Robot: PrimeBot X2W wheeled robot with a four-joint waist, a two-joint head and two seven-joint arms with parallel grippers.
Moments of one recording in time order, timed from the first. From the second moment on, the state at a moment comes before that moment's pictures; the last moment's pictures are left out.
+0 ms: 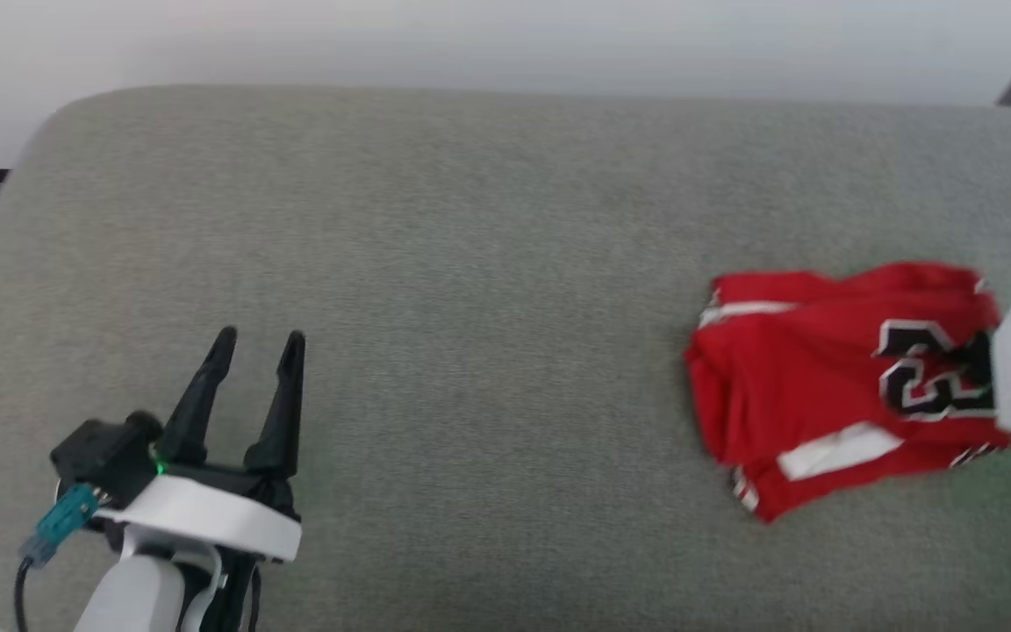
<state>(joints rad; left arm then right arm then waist) -0.15 0.29 -0.19 0.15 -0.53 -0.13 -0.26 -0.62 -0.67 0.49 0.57 0.88 0.13 0.66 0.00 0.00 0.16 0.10</state>
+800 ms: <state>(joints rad) -0.53 0.28 -0.51 0.20 -0.54 -0.13 -0.26 -0.92 -0.80 0.34 0.86 0.54 0.13 0.32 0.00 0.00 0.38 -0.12</state>
